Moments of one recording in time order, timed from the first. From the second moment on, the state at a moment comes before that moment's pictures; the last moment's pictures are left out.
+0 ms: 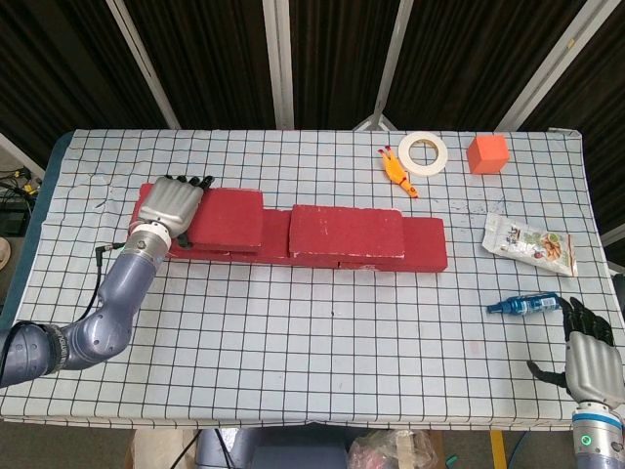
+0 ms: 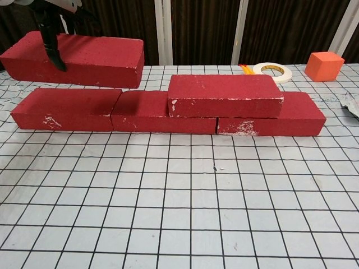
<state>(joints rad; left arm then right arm) -1.22 -1.08 -0.19 -1.76 0.10 0.87 1.00 0.08 -1.08 0.11 -1.97 -1.04 1.43 -0.34</state>
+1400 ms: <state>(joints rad) -1.36 -1.30 -0.05 -1.46 0.09 0.76 0.87 0.10 -1.10 0.13 -1.95 -0.96 1.43 -0.37</state>
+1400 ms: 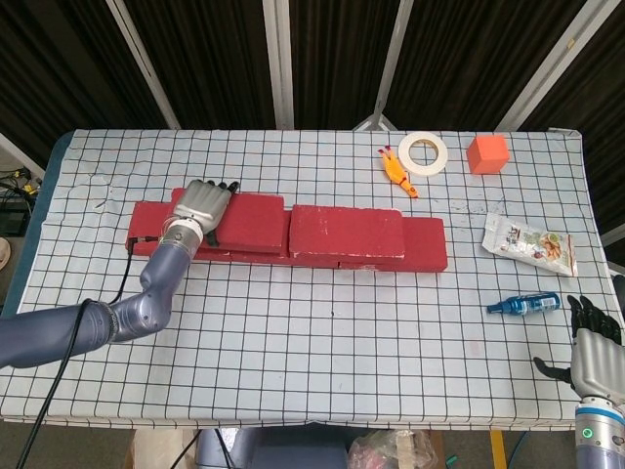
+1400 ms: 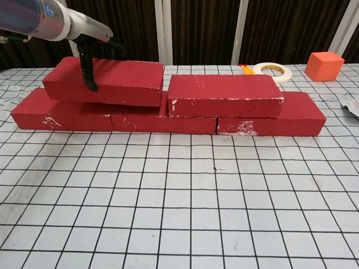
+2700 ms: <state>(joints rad) -1.39 -1.36 -0.01 -1.42 0.08 0.77 0.85 0.10 -1.11 0.13 -1.94 -0.95 1.44 -0.37</state>
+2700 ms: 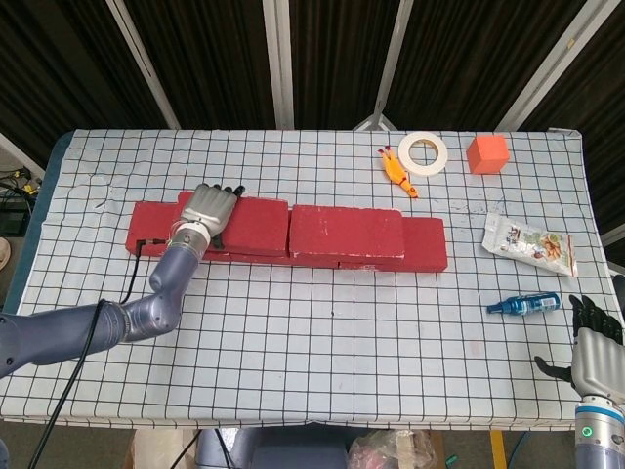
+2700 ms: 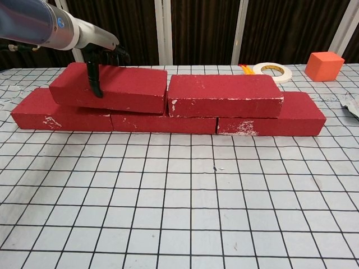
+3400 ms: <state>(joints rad) -1.39 -1.39 -0.01 -1.40 0.06 0.79 0.86 0.10 -1.11 0.14 -1.94 -0.94 1.44 -0.37</state>
